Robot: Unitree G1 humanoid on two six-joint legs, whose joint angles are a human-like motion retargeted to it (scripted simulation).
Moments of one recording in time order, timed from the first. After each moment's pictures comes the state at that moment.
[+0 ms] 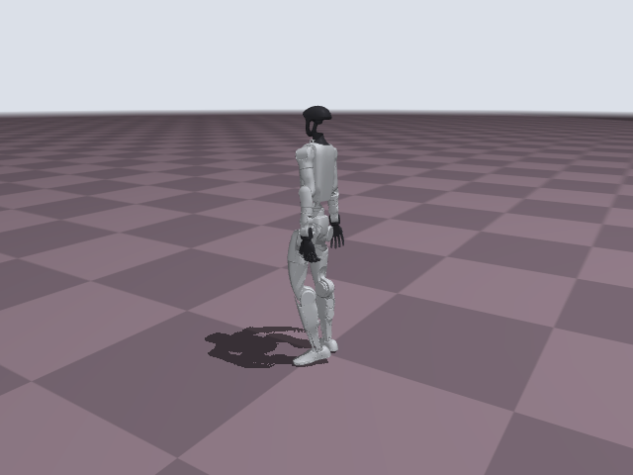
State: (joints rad) left arm 0.23 0.12 0.16 1.36 0.28 0.05 -0.28; right arm 0.02 -0.24 0.12 1.56 -0.25 0.02 0.07; waist -0.05 -0.03 -0.02; left_leg 0.02 0.06 0.63 0.20 -0.04 -0.10; right_leg 0.05 -0.09 -0.38 0.02 0.01 0.05
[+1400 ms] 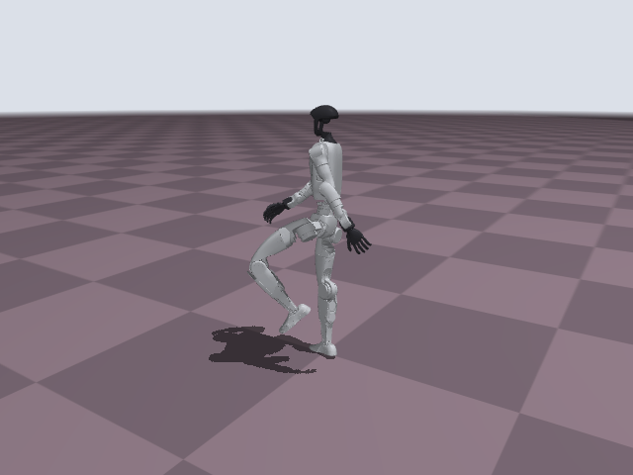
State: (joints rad) left arm 0.36 0.17 0.24 1.70 0.22 0.10 -0.14; right arm -0.49 -0.10 0.42 1.04 -0.38 -0.17 -0.06; waist 0.22 -0.11 0.15; left_leg -0.73 0.44 0.46 1.61 0.03 -0.11; right_leg 0.08 -0.11 -0.33 0.05 0.02 0.02
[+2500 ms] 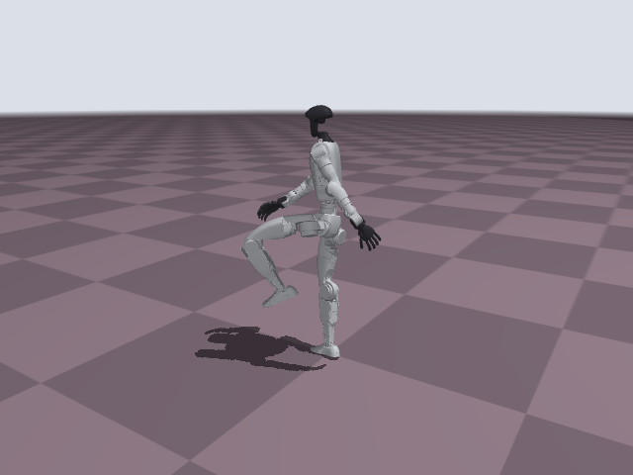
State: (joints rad) left arm 0.36 0.17 0.39 1.70 0.10 0.12 -0.15; right arm -0.56 -0.15 0.39 0.94 -0.31 -0.01 -0.22; waist 0.38 -0.19 0.23; left_leg -1.12 0.49 0.54 1.78 -0.10 0.06; right_leg -0.04 -0.16 -0.20 0.15 -0.01 -0.01
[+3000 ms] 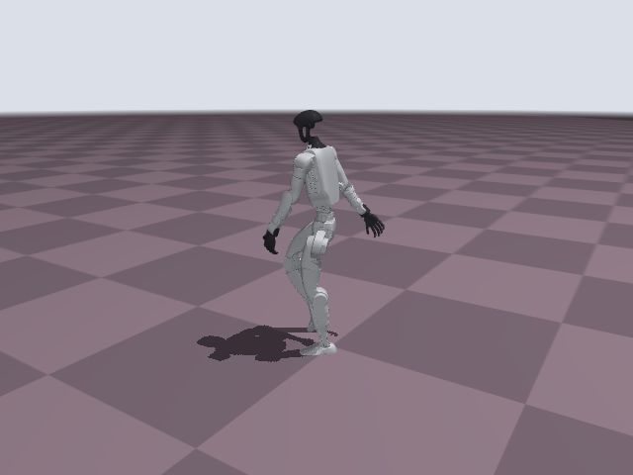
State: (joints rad) left arm -0.50 0.14 0.02 1.30 0.17 0.05 -0.34; right arm 0.17 -0.31 -0.03 1.70 -0.13 0.19 0.19; waist -0.24 -0.02 0.28; left_leg 0.04 -0.04 0.32 0.14 -0.16 0.09; right_leg -0.62 -0.35 -0.42 1.45 0.28 0.13
